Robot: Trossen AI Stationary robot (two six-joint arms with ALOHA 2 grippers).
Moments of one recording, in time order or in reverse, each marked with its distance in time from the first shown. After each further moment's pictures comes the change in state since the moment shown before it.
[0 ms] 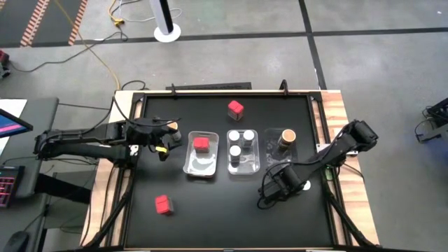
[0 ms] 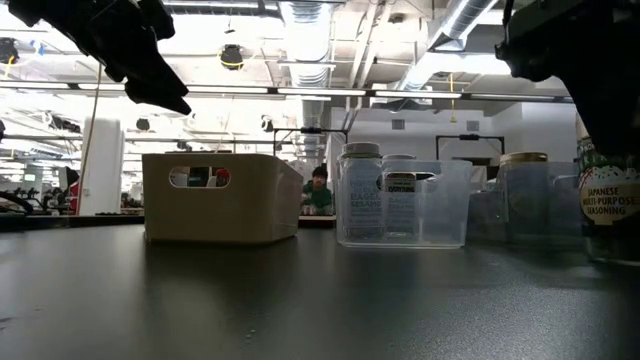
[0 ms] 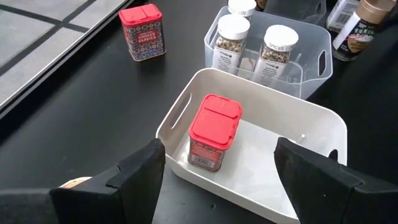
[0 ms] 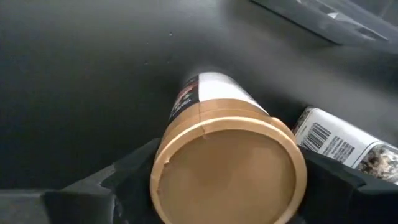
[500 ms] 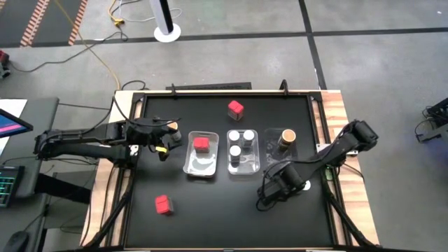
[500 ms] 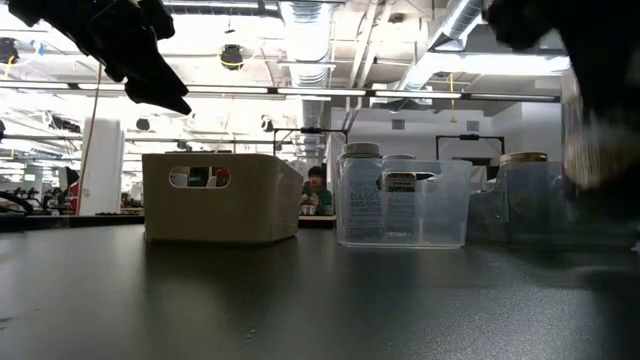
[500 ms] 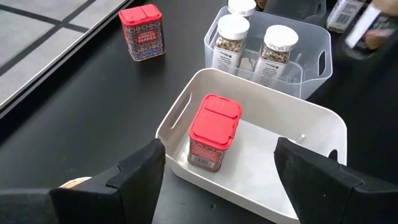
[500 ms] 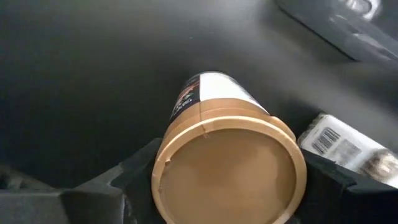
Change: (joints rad) left arm 0.000 0.000 0.000 0.001 0.000 0.000; right arm 0.004 -0.008 0.099 -0.048 0.008 -0.130
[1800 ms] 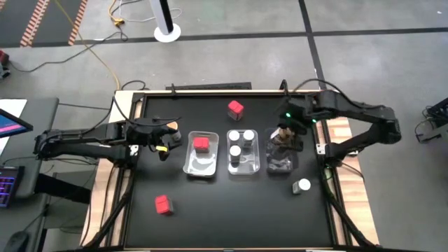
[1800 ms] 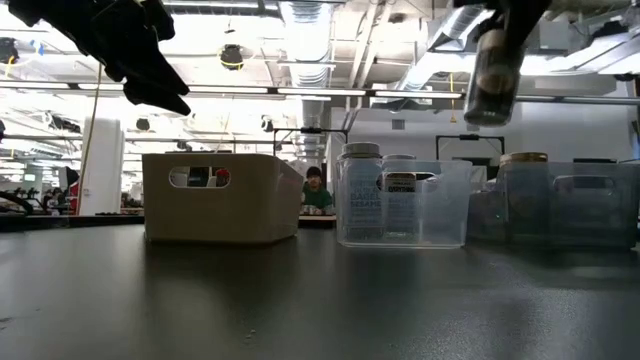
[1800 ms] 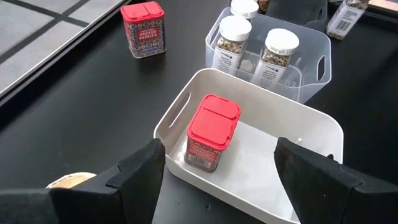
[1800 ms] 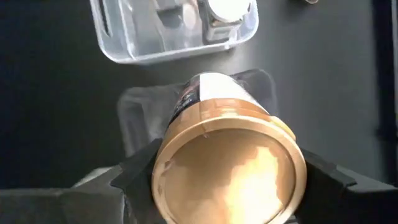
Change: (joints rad) left arm 0.000 0.000 0.000 0.000 0.000 -0.045; right arm -0.675 -0.352 0.150 -0.271 0.020 -1.556
